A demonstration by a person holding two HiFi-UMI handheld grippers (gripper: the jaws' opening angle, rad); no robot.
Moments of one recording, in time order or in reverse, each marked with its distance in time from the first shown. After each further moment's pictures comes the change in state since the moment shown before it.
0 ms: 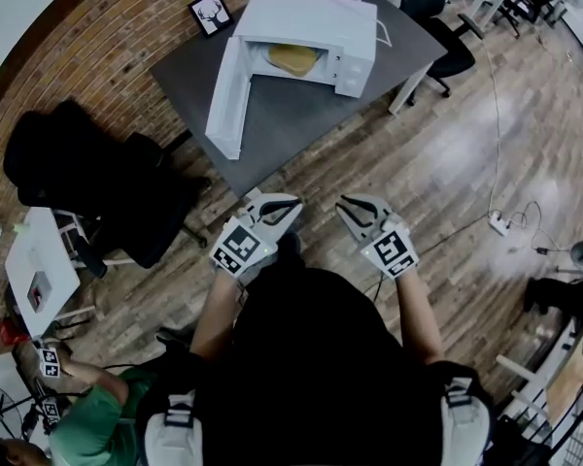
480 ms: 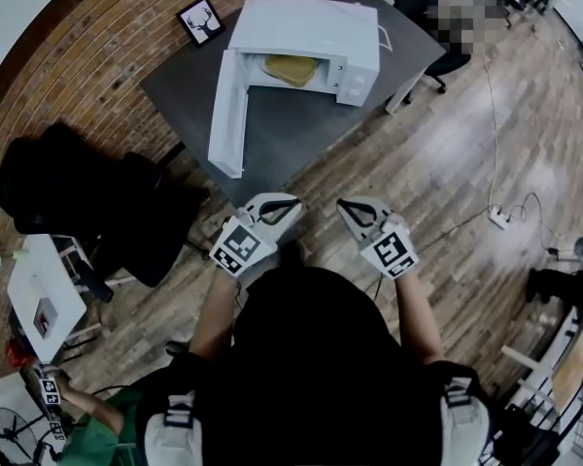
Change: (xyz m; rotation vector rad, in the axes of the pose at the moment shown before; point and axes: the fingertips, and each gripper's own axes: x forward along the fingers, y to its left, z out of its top) left arm 0.010 0.069 -0.007 0.008 0.013 -0.054; right arm 0.052 -0.032 0.014 0.015 0.017 -0.037
